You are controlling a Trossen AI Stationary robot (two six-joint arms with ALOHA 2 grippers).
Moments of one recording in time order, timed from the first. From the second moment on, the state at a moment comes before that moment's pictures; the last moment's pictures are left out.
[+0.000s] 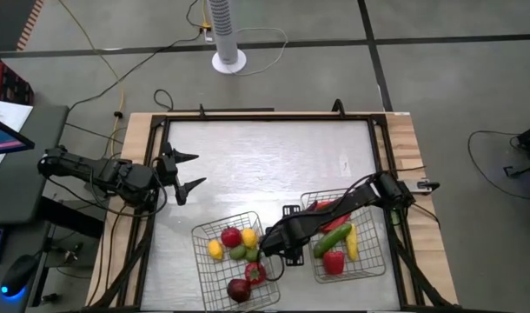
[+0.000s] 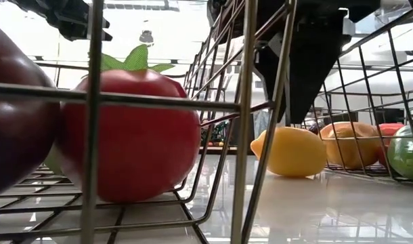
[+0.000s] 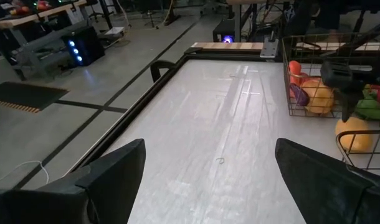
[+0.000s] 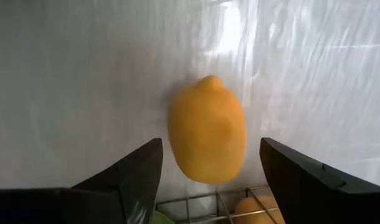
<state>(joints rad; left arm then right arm) -0.27 0.53 0.58 -0.41 -0.66 -0.12 0.39 2.13 1.80 -1.22 0.12 0.35</state>
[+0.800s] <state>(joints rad) -0.27 0.53 0.58 -0.41 -0.66 -0.12 0.38 2.13 1.66 -1.09 0.08 0.35</state>
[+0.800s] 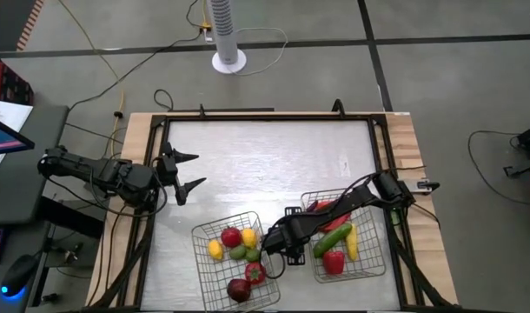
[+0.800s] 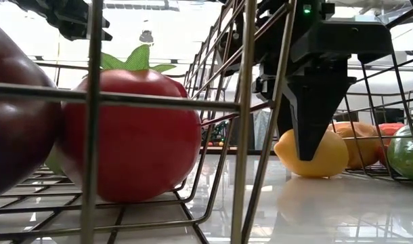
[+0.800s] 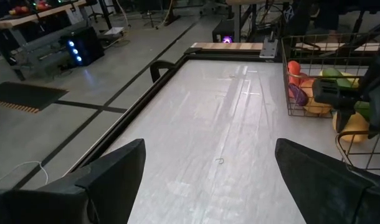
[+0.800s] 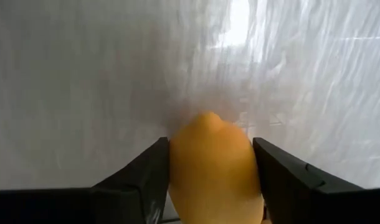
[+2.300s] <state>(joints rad) -0.27 0.56 0.58 -0.38 -0.53 -0.15 0.33 1.97 1.80 -0.53 0.07 0.21</state>
